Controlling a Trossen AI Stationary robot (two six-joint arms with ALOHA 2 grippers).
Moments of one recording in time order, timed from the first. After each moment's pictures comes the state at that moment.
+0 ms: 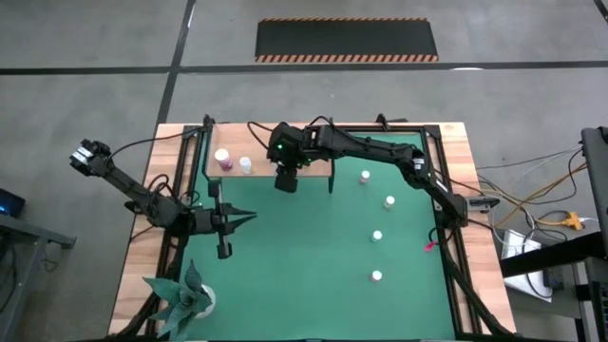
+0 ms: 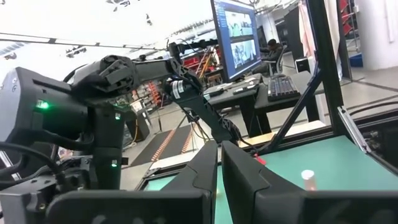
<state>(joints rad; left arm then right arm) -0.58 0.84 0.53 0.52 -0.70 0.41 -0.19 2.27 2.35 -1.02 0.06 -0.07</state>
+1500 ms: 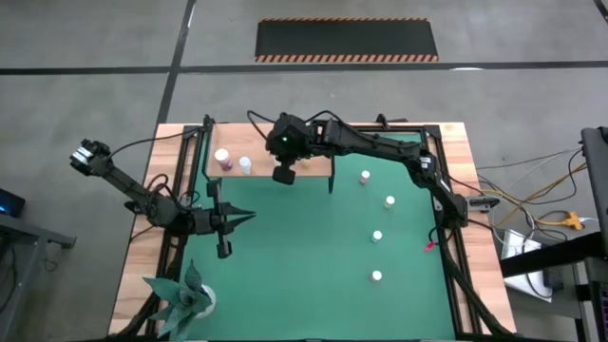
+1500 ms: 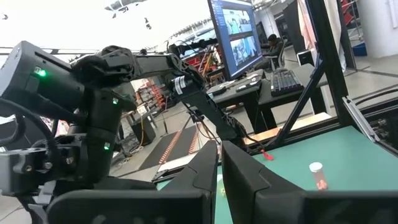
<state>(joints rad) -0.58 0.83 0.52 0.51 -0.70 0.48 -0.19 2.22 2.34 -0.90 0.13 -0.15</state>
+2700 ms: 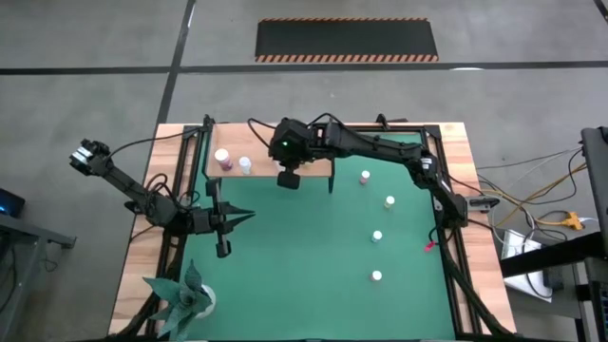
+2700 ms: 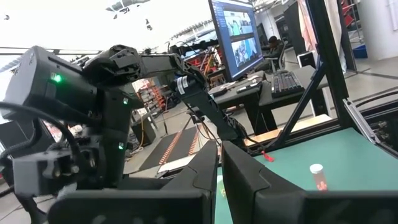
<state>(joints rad) -0.58 0.82 0.52 0.52 -0.70 0.48 -0.17 2.20 2.33 -0.97 0.13 -0.17</state>
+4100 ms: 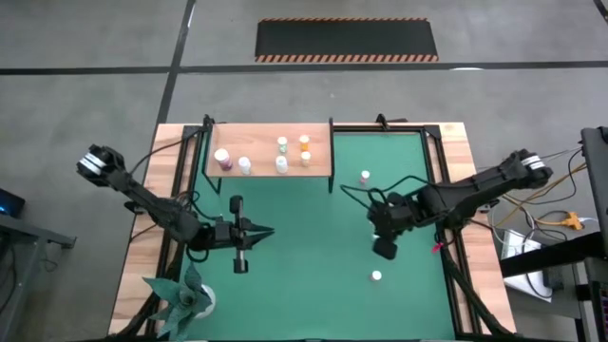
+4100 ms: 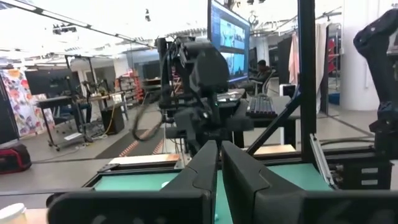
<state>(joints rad) -0.58 1.16 0.53 0.88 -0.66 0.22 0.31 1.29 1.04 -0.94 0.04 0.69</state>
